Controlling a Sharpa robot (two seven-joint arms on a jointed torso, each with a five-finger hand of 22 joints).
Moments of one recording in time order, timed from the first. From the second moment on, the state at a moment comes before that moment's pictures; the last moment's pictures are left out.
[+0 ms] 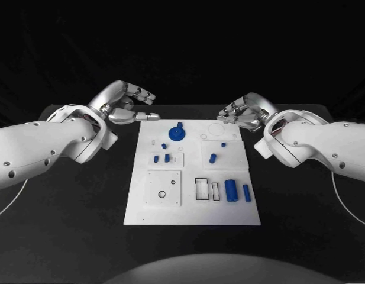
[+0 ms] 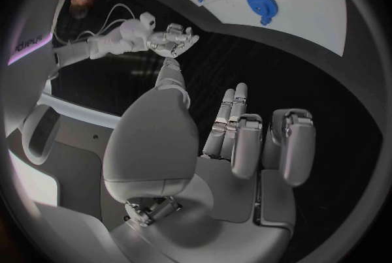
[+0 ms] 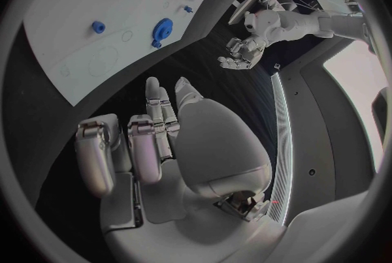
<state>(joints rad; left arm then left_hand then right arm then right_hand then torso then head) 1.36 -0.79 -0.22 1.37 -0.80 -0.50 0.38 1.28 -0.21 -0.17 0.30 0.16 0.91 0.17 0.11 0.09 1.04 0.12 0.08 0.07 1.46 0.06 1.53 1.31 0.01 1.47 0.16 1.55 1.31 1.34 -0.89 -0.21 1.58 -0.84 -0.54 -0.08 1.42 0.04 0.06 0.25 0.10 0.97 0.17 0.14 0.09 0.97 0.11 0.39 0.51 1.46 0.04 1.57 1.31 0.01 1.47 0.15 1.57 1.31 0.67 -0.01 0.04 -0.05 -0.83</state>
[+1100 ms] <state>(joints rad) 1.33 -0.80 -0.23 1.48 -0.31 -0.62 0.49 1.27 -0.14 -0.11 0.30 0.16 0.91 0.17 0.11 0.09 1.05 0.12 0.08 0.07 1.46 0.06 1.53 1.31 0.01 1.47 0.16 1.55 1.31 1.32 -0.85 -0.21 1.49 -1.46 -0.25 -0.19 1.49 0.00 0.05 0.23 0.05 0.98 0.13 0.08 0.07 0.99 0.11 0.14 0.16 1.47 0.04 1.57 1.31 0.01 1.46 0.16 1.57 1.31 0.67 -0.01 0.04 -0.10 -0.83</state>
